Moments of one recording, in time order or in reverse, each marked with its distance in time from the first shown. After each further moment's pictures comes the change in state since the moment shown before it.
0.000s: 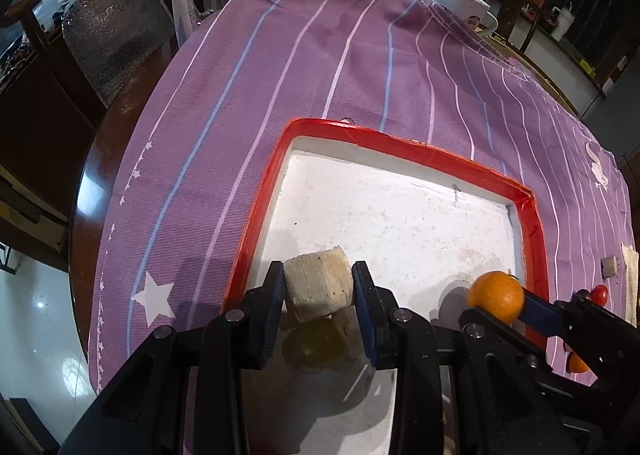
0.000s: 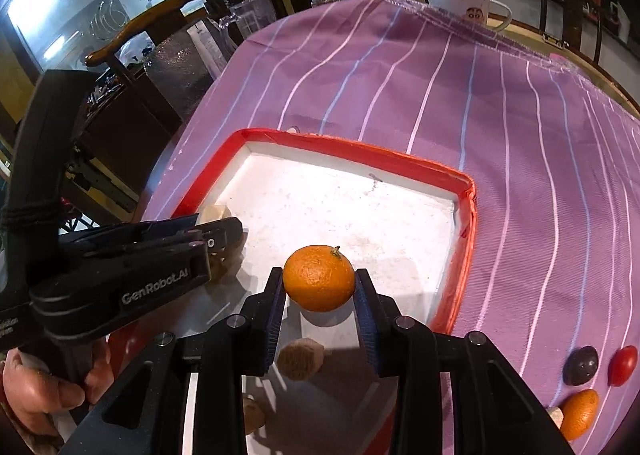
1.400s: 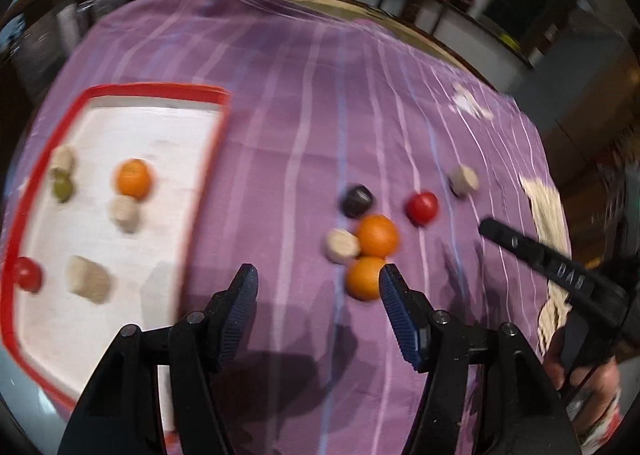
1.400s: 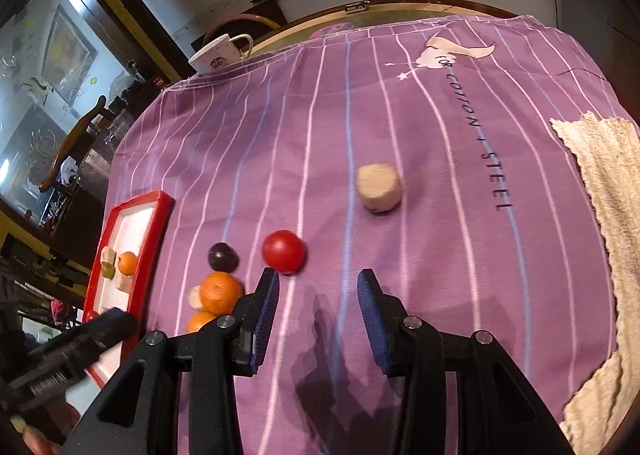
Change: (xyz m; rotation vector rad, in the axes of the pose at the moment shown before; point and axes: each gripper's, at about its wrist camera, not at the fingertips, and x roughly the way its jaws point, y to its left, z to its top) left arm -0.064 -0.217 -0.111 0.097 -0.017 -0.193; right arm -0.174 -0.246 -0.119 0.384 -0.133 -0.098
